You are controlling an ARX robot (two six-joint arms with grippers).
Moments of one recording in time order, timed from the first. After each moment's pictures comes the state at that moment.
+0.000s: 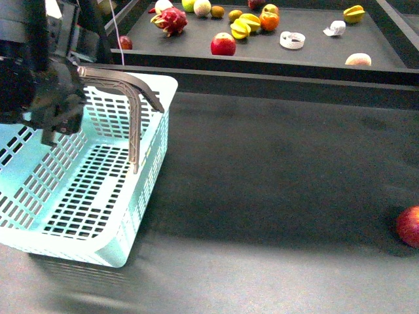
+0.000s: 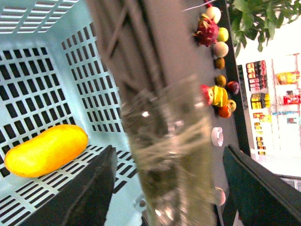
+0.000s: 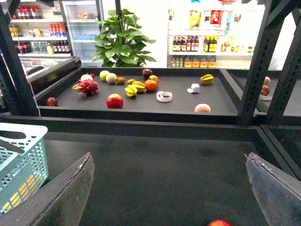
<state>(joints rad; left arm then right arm) -0.17 2.06 0.92 0.70 -0.31 -1.27 0.00 0.00 0.00 0.00 0.00 0.00</state>
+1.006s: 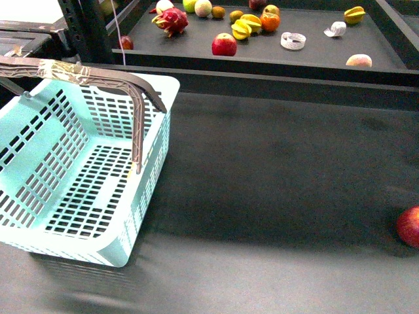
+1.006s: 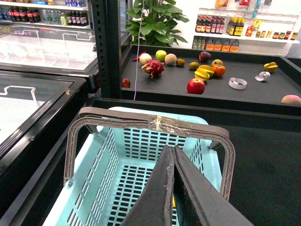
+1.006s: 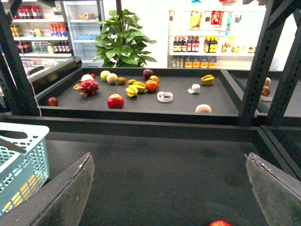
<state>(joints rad) 0.00 0.97 0.05 0.90 0.00 -0.02 0.00 0.00 0.00 0.00 0.00 0.00</state>
